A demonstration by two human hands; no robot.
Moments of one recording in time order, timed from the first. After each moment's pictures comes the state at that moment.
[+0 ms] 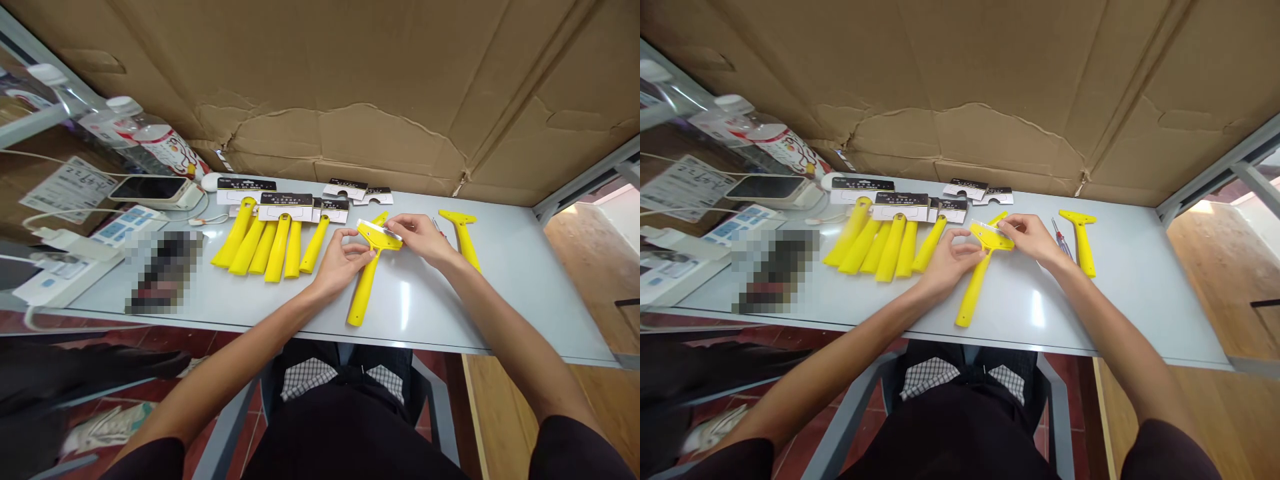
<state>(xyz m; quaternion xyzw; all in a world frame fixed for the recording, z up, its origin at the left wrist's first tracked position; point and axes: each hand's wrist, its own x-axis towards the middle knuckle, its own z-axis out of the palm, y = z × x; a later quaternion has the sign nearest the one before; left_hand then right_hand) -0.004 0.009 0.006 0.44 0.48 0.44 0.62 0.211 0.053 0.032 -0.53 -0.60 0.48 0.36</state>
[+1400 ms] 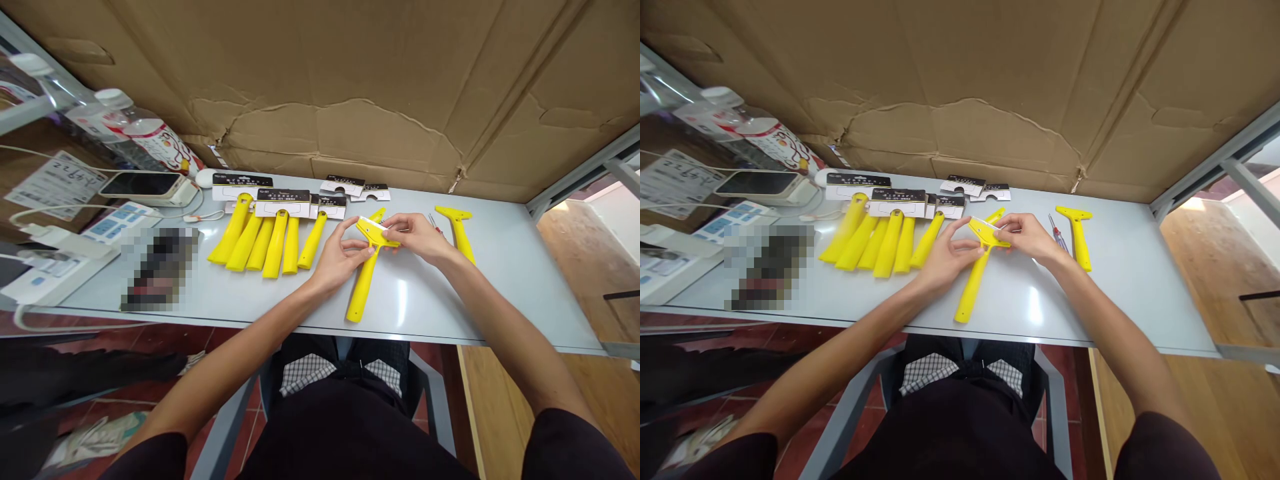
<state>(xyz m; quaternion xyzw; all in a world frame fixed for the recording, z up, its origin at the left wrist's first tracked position) -0.007 0.008 0.006 0.48 0.44 0.44 0.61 0.213 0.047 0.033 -0.50 -0.58 0.54 0.34</state>
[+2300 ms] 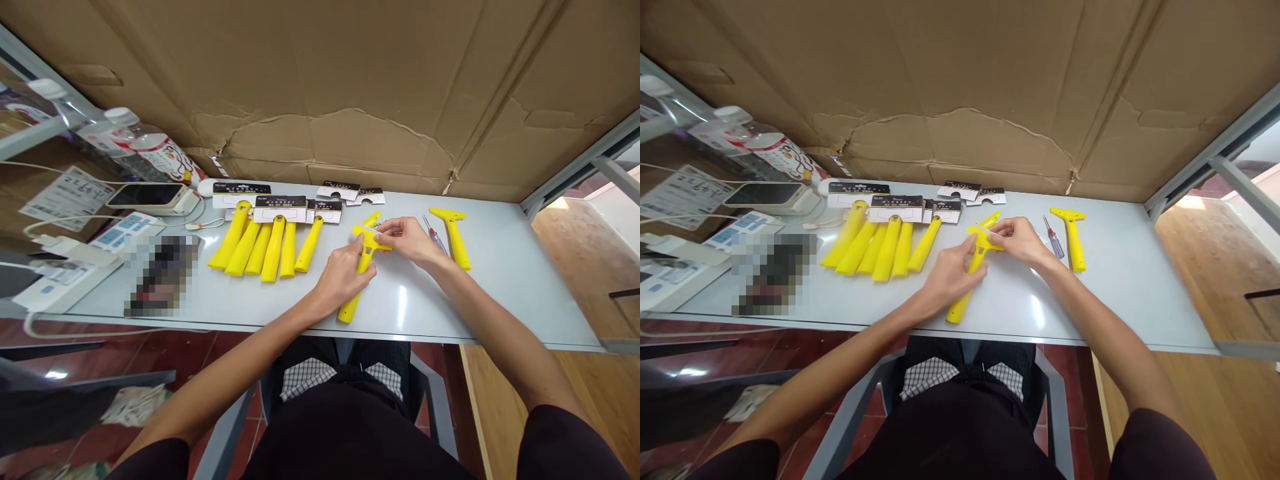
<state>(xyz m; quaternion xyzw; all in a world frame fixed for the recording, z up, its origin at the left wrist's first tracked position) 0.002 -0.004 0.005 0.72 0.50 0.35 0.33 0.207 0.044 0.023 -0.52 -0.57 0.52 0.36</state>
